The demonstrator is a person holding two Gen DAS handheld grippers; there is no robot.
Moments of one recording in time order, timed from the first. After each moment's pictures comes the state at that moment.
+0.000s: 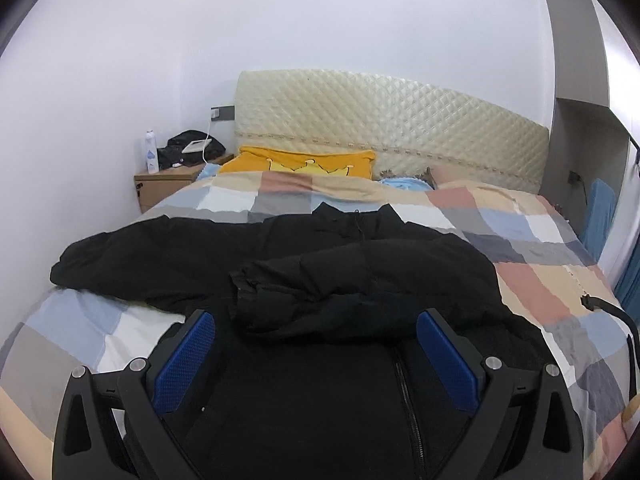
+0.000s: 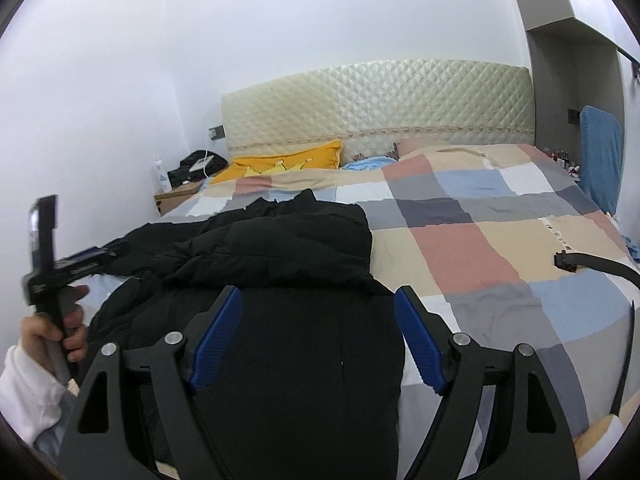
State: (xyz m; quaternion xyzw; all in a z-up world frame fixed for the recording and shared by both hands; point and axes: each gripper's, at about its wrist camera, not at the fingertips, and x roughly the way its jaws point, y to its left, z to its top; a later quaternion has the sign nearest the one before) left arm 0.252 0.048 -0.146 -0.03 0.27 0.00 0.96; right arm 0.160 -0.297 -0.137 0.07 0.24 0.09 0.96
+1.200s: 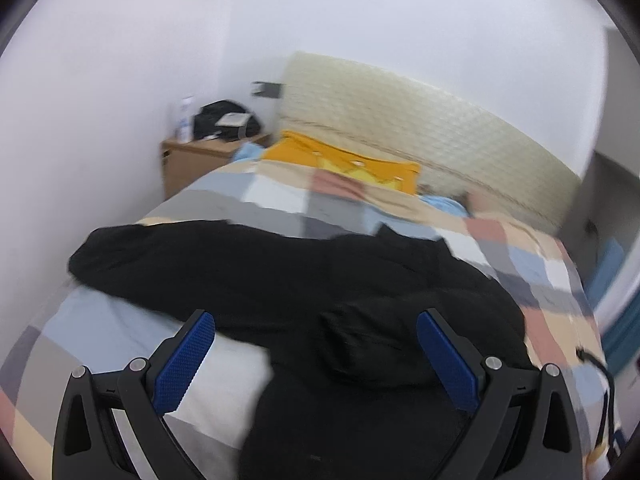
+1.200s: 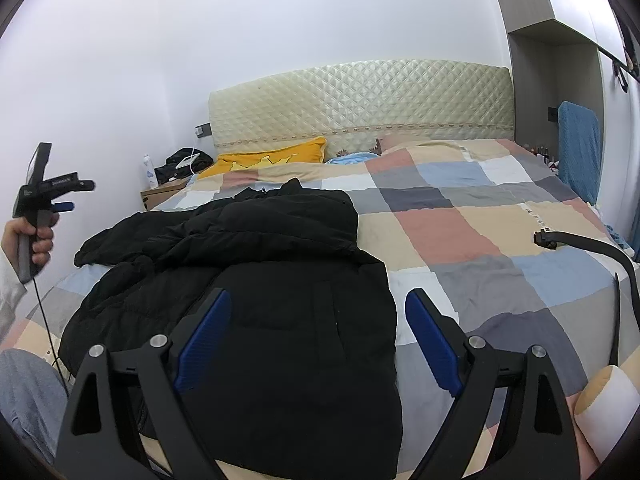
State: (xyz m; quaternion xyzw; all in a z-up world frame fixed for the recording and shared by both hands) left arm 0.309 0.228 -0.099 -0.13 0.31 0.02 0.94; right arm 0.119 -0.281 -0.164 0.06 0.25 0.05 0.97
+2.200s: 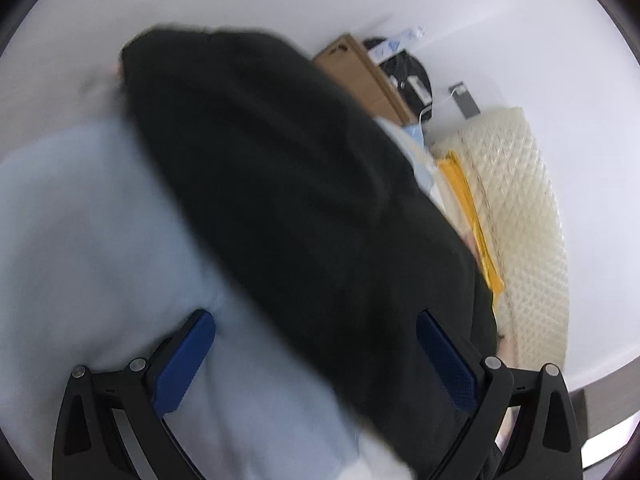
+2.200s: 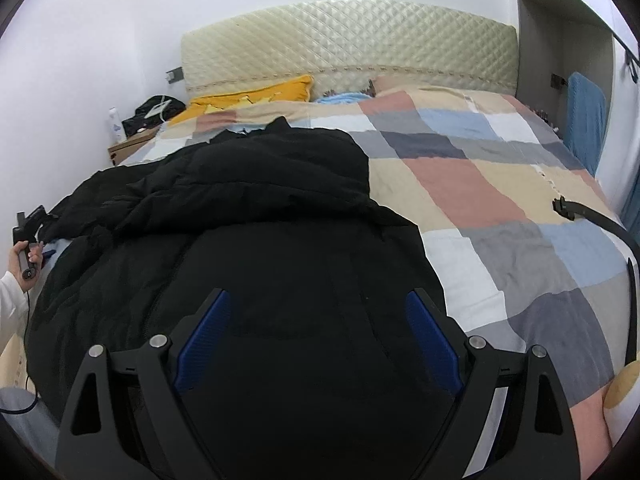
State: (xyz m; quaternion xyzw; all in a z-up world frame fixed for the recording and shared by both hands) left arm 0.414 0.550 -0.345 -0.48 0.32 0.11 0.81; right arm 0.213 -0.227 -0.212 0.05 0.35 0.01 0.93
